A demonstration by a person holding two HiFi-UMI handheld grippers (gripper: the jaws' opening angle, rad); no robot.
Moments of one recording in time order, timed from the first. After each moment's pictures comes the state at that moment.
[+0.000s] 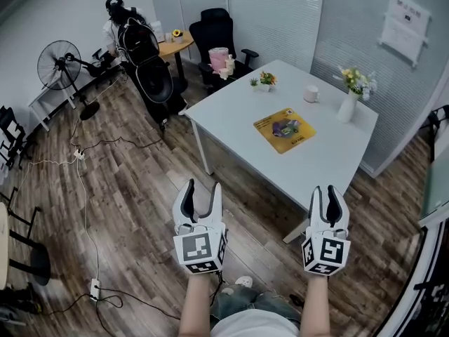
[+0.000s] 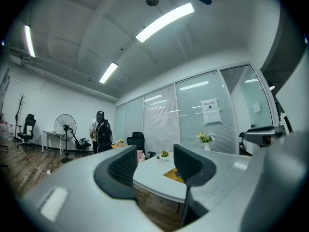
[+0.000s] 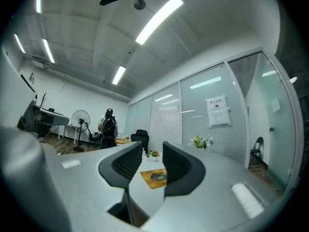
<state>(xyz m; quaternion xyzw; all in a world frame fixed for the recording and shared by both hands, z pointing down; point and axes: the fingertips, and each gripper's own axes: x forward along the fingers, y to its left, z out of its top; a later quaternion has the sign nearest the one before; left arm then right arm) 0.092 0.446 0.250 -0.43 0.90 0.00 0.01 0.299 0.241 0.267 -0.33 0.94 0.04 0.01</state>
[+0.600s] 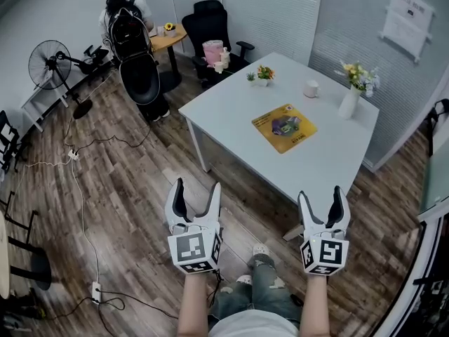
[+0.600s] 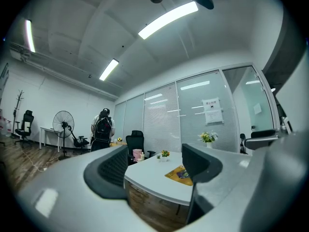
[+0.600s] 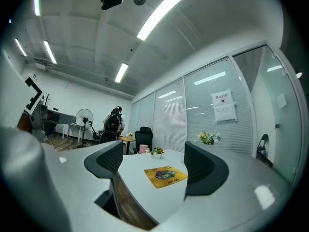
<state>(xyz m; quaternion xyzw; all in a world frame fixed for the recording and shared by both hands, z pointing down) 0.048 0.423 0.261 -0.44 0.90 0.01 0.00 0.261 0.224 0.288 -0.31 0.95 0.04 -0.01</state>
